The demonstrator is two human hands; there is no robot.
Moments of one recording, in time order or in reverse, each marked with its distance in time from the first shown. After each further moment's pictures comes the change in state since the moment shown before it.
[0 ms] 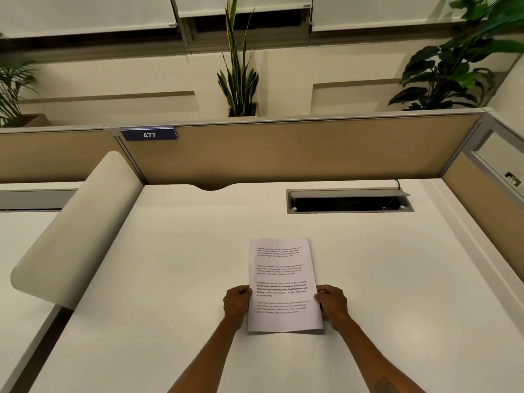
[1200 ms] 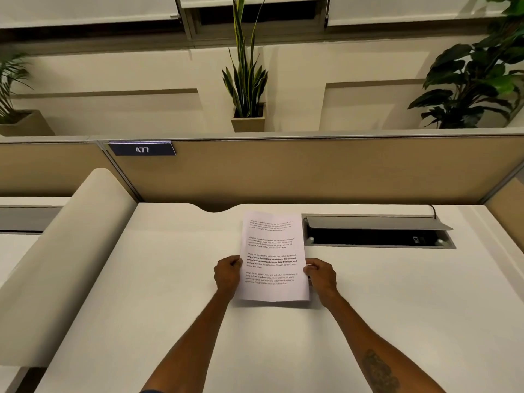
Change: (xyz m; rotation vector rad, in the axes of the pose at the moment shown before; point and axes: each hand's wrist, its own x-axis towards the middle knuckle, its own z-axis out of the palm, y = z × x) left_hand 0.171 0.135 -0.034 0.117 0.187 0.147; right_hand 0.124 -0.161 0.079 0.010 -0.001 -0.210
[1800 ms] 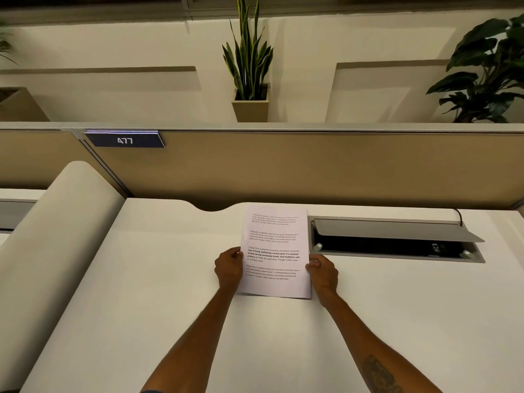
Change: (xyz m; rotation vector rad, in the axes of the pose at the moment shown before) left_hand 0.074 0.010 0.036 0.110 0.053 -0.009; right_hand 0.073 -0.009 0.033 -0.106 0.128 0.019
